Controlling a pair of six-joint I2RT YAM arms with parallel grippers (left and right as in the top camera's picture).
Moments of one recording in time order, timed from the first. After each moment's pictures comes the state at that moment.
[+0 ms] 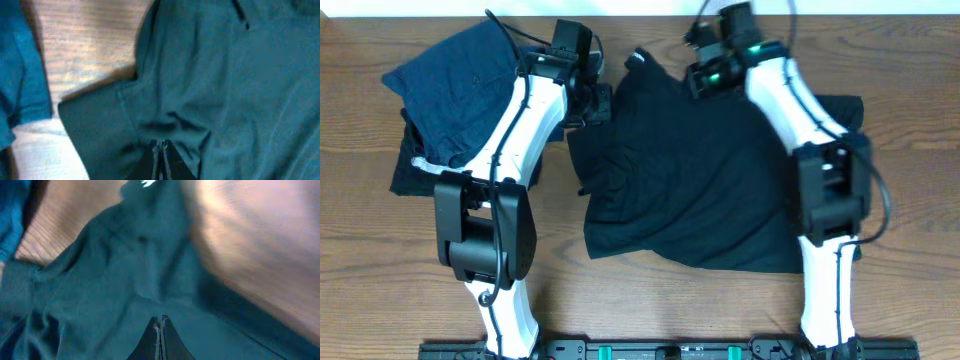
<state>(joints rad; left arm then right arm) -0.21 2.02 1.69 -0.92 0.20 -0.25 0.29 2.35 1.97 -0.66 -0.39 -0.05</state>
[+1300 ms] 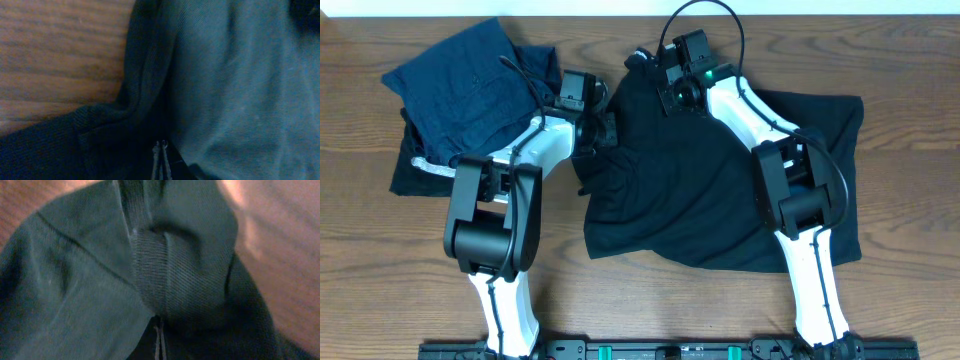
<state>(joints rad) -0.22 2.07 1.30 -0.34 0.28 -0.33 0.38 2.48 1.97 -0.48 -0.20 0.00</state>
